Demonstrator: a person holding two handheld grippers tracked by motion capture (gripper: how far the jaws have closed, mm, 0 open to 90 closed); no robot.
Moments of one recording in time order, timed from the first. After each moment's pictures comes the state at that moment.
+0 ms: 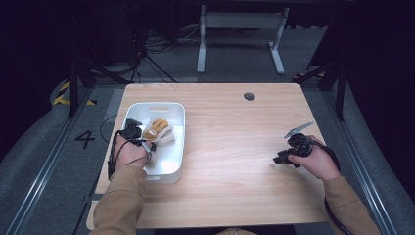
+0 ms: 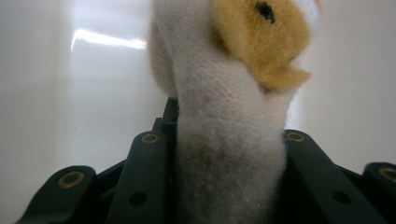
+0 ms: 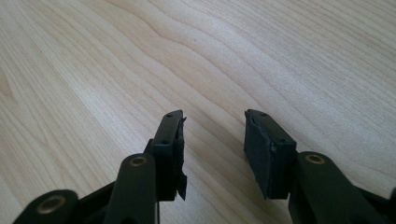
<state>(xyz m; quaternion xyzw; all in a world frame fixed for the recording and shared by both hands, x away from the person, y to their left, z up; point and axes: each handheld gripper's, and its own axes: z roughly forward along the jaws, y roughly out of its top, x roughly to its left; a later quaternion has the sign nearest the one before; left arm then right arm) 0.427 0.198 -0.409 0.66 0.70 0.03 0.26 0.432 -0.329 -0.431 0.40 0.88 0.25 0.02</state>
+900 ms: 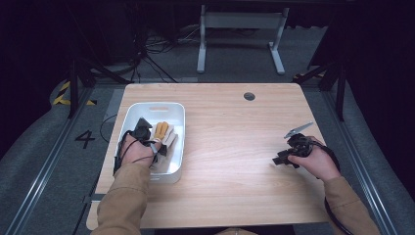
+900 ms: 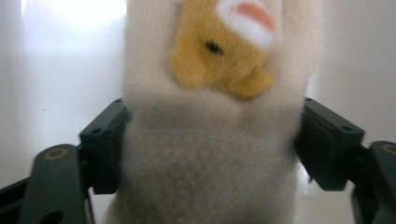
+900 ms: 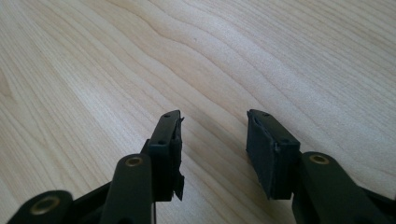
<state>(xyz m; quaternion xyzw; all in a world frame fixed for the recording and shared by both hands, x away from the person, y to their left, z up) 0.435 0.172 -0.416 0.70 0.69 0.01 0.19 0.432 -0.329 -0.434 0.40 0.88 0.25 0.02</state>
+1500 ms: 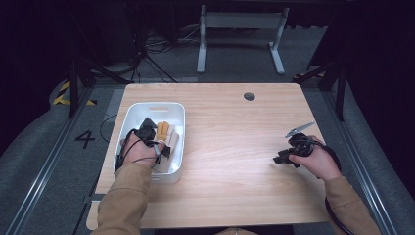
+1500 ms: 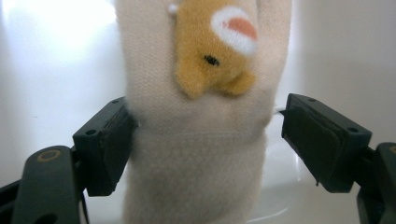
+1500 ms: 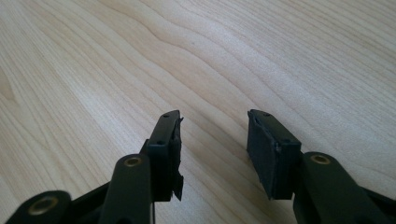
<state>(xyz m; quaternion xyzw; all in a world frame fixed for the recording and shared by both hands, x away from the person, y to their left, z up) 0.430 0.166 -0.406 0.73 0.66 0.02 0.18 0.432 -0.331 -0.432 0.40 0.88 0.26 0.02</state>
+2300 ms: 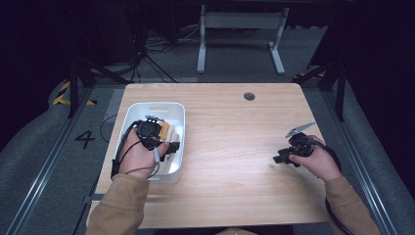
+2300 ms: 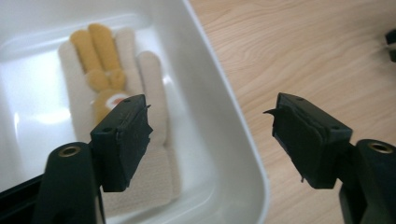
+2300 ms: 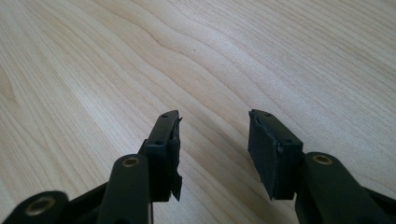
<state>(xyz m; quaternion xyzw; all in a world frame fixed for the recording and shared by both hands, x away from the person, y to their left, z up) 0.377 0.136 -0.328 0.78 0.52 0.09 0.32 0.431 -0.331 -0.430 0.39 0.88 0.27 0.04</state>
